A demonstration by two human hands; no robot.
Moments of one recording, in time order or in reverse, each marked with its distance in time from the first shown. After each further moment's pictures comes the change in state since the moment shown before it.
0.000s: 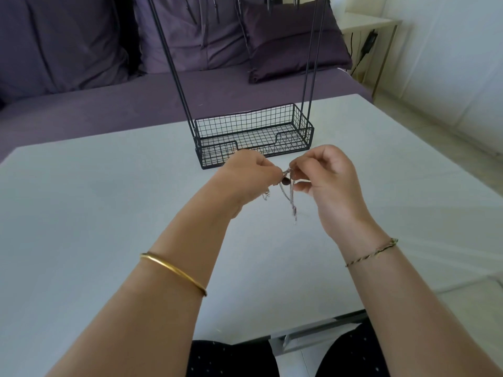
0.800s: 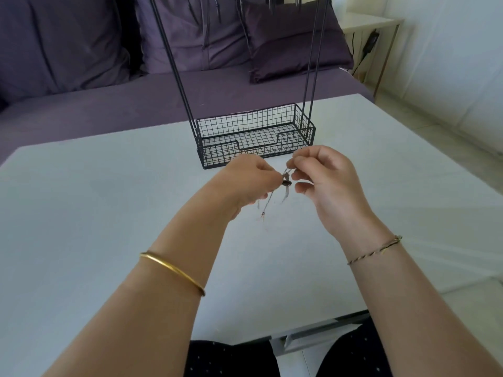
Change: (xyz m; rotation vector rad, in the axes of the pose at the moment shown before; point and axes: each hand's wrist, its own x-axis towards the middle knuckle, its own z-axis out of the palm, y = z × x) left_hand 0.000 -0.004 -0.002 0.018 -0.078 -0.025; right_hand 0.000 -0.006 0.001 0.052 -0.060 0.094
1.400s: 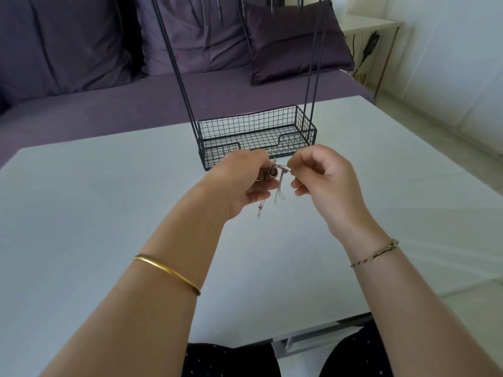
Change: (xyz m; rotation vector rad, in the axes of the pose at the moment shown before) left_hand -0.002 0.005 -0.007 -0.516 -0.019 -0.089; right_hand 0.001 0.006 -0.003 -0.303 -0.047 -0.244
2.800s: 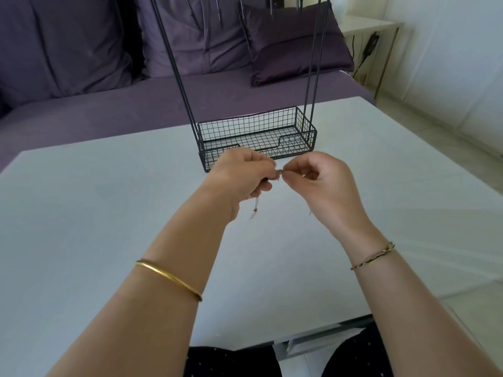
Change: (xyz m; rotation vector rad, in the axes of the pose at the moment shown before) left_hand -0.001 -0.002 -0.003 0.189 0.099 0.115; right_hand 0.002 0.003 0.003 -0.143 -0.014 -0.026
